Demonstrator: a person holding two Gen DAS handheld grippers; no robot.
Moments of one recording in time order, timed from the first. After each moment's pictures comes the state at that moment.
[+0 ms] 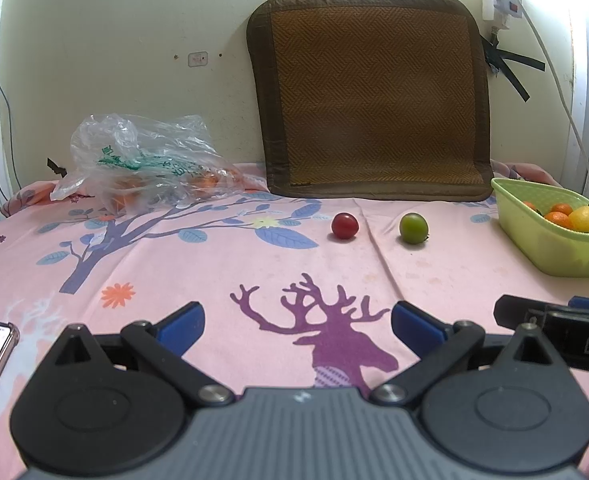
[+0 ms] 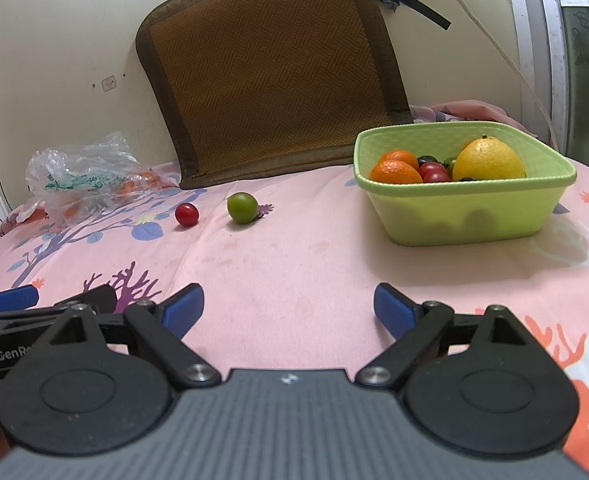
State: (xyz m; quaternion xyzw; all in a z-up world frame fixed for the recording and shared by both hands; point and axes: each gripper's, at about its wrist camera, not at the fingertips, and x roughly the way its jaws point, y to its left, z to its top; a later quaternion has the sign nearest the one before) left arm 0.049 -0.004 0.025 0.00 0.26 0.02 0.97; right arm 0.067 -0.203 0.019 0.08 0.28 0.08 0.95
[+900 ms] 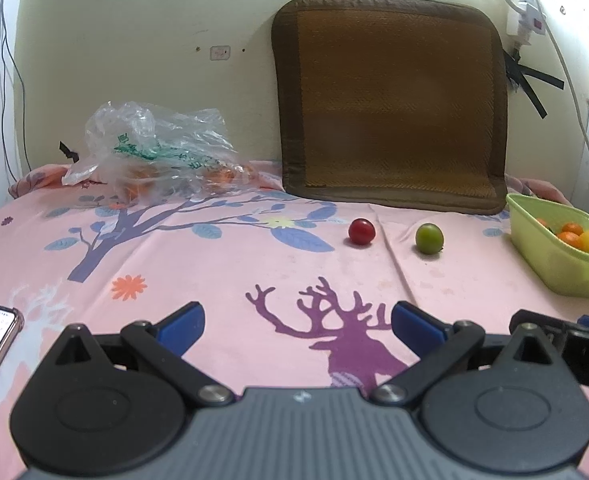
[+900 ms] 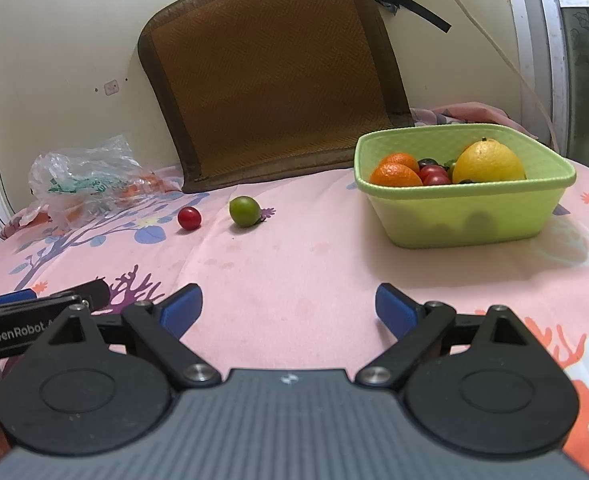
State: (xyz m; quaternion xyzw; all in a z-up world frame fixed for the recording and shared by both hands) left arm 0.053 0.012 0.026 -0.03 0.26 0.02 0.96; right arm 0.064 -0.204 0.019 0.08 0.27 0.08 0.95
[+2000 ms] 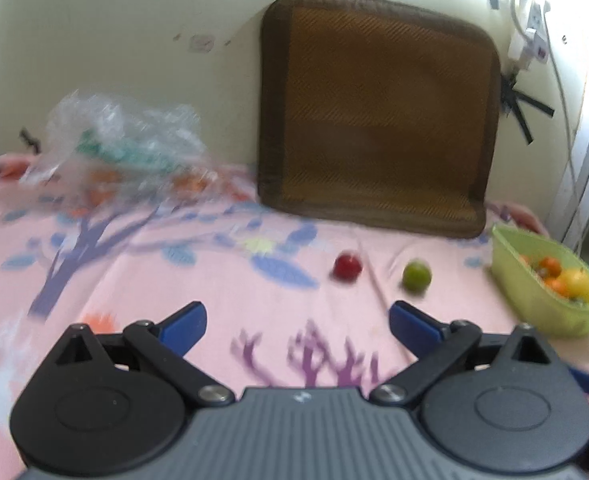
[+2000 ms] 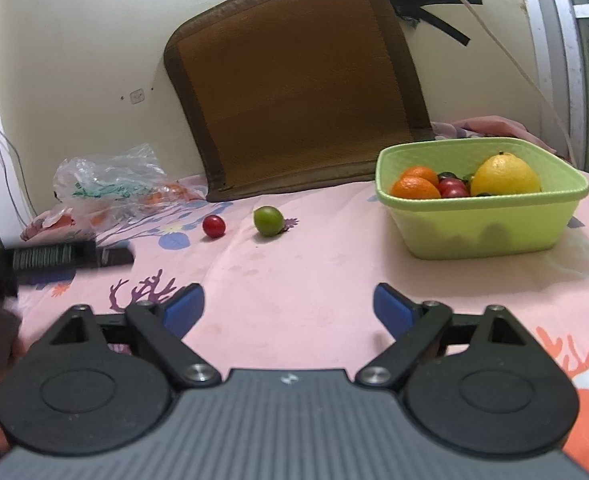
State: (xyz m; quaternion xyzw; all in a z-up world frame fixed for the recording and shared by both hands) left arm 0.101 0.041 0.050 -0.06 0.27 -0.05 0.96; right arm 0.057 -0.204 0.023 0.08 0.25 0.12 0.96
